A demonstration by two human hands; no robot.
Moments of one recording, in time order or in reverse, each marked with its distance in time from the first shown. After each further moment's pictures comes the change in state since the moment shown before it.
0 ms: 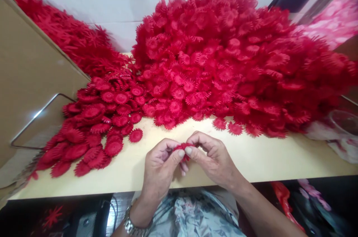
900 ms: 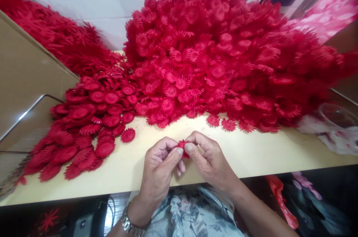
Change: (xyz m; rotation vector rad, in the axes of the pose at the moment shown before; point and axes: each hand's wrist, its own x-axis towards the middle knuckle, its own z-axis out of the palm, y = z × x) left_hand 0.000 -0.003 0.013 -0.059 -0.035 -0.086; right_hand -0.009 0.010 -0.009 -0.441 0.181 -0.135
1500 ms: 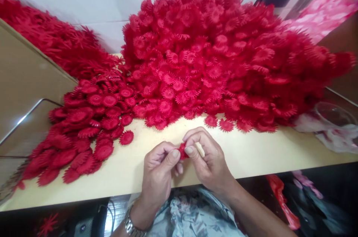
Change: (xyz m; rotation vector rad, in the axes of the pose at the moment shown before) left_hand 0.000 -0.005 0.005 -0.086 0.014 0.062; right_hand -0.001 -0.001 0.002 -0.002 0.156 -0.239
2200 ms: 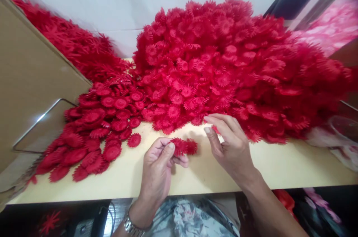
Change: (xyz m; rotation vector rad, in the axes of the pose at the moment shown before) left_hand 0.013 0.014 -0.003 -0.036 0.149 -0.043; right_hand 0.031 0.013 -0.029 -0.581 0.121 -0.148
